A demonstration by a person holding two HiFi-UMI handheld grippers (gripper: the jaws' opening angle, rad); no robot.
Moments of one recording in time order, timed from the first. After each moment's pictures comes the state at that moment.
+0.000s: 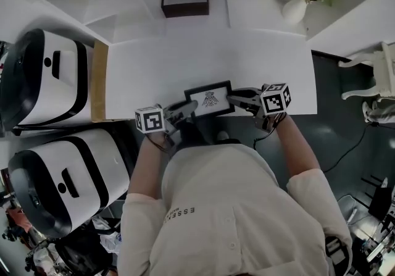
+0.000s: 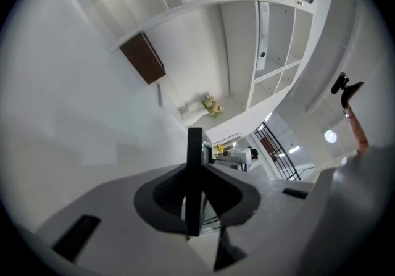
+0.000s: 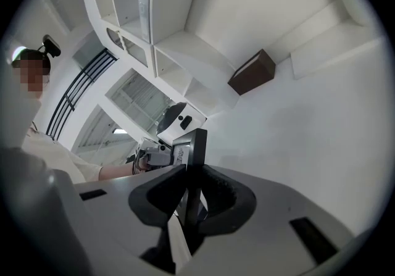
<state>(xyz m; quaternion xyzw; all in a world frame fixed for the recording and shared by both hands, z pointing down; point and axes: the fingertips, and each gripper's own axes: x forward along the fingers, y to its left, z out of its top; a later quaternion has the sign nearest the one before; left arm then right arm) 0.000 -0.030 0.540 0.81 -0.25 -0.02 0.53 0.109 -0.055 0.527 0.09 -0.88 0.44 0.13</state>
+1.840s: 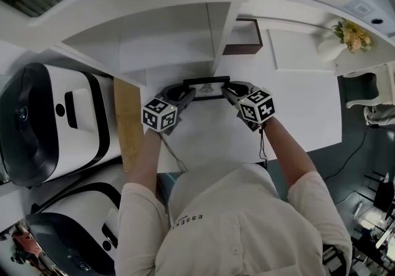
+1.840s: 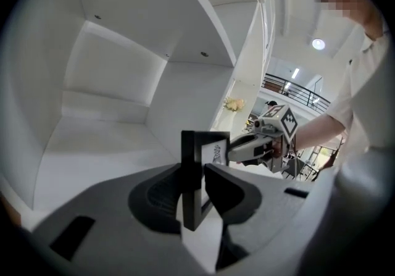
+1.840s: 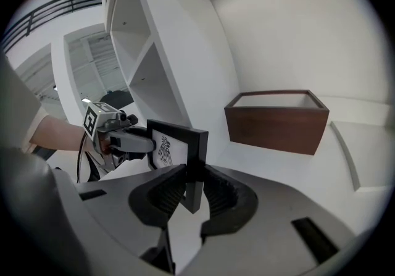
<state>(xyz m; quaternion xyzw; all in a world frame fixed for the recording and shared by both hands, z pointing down) -0.226 -0.273 0.563 0.91 -0.30 0.15 0.25 -0.120 -0.277 0.564 0.31 -0.88 0.25 0.24</state>
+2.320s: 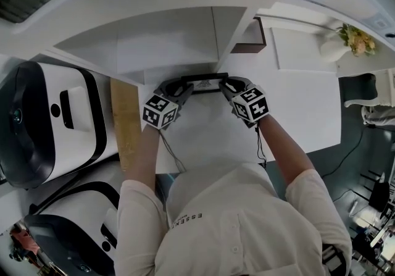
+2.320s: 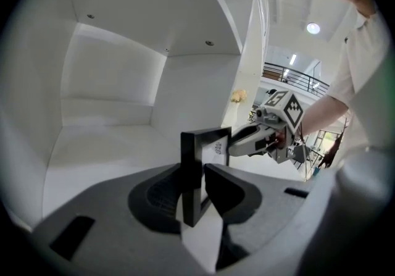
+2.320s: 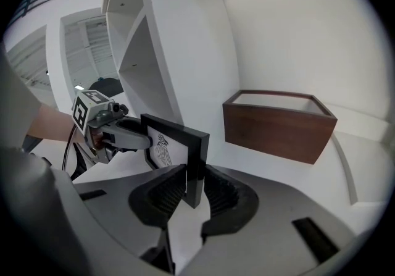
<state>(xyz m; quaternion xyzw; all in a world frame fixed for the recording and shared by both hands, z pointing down) -0.235 -0.293 0.581 0.91 -0.31 0.18 0.20 -0.131 -0.298 0.581 0.33 -0.87 0.22 0.29</state>
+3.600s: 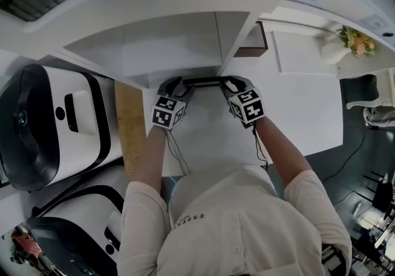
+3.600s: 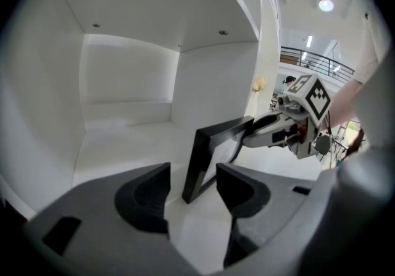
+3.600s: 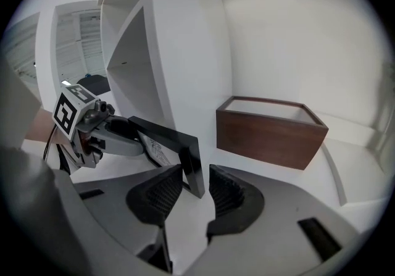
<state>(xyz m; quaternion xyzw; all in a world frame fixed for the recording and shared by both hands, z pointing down) -0.255 -0.311 0.590 0.87 -0.39 0.24 0.19 -0.135 -0.315 0.579 0.39 -0.85 0.19 0.29</state>
